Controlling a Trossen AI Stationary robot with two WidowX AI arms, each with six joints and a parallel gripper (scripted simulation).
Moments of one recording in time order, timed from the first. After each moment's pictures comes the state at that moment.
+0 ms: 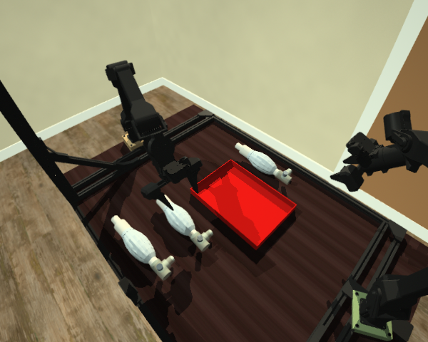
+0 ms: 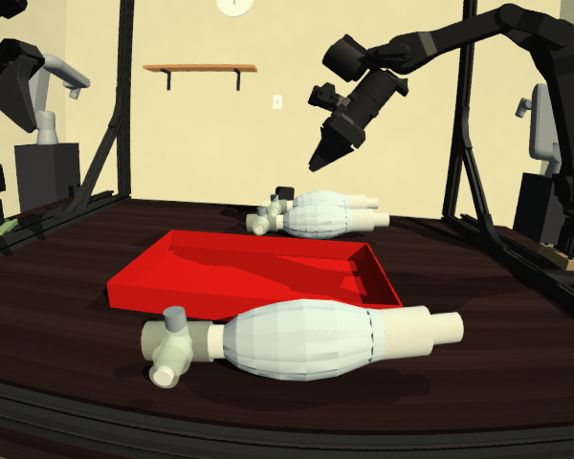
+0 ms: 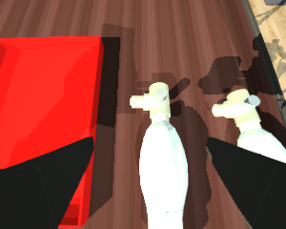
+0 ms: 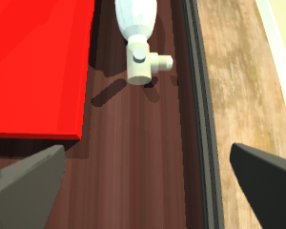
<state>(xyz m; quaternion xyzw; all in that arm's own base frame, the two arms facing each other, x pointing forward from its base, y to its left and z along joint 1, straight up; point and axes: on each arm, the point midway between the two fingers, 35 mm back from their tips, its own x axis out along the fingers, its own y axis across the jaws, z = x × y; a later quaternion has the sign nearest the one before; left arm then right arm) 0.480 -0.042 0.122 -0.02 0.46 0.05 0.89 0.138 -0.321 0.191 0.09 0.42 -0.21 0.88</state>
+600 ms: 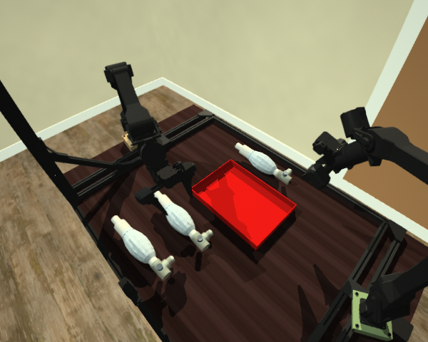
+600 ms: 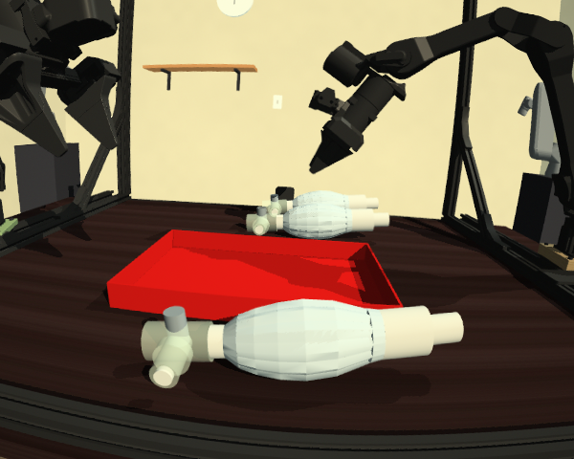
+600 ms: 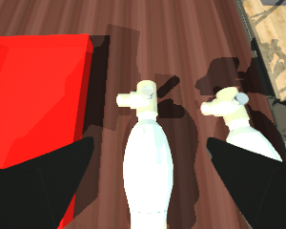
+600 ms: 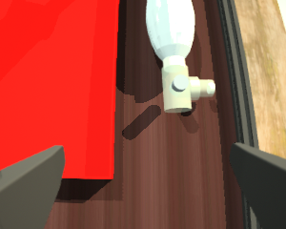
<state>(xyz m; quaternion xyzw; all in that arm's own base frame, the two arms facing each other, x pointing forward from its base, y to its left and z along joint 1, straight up) 0.480 -0.063 0.117 -0.02 0.46 0.04 0.89 0.217 -0.315 0.173 0.10 0.45 -0.20 0.86</state>
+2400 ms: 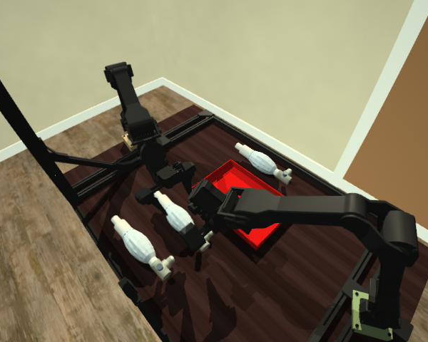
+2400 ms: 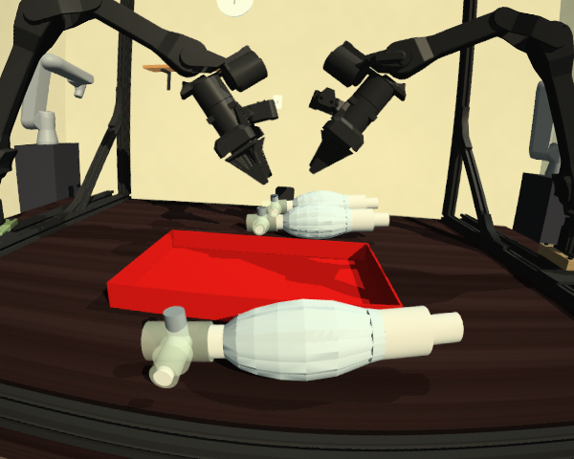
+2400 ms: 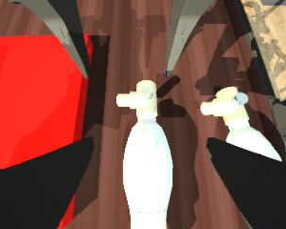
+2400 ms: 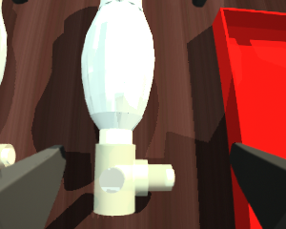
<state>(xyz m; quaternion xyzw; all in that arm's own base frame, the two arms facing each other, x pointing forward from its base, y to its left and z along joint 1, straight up) 0.480 -0.063 0.117 -0.02 0.46 0.04 0.89 0.487 -0.079 0.106 0.11 0.44 -0.20 0.87</state>
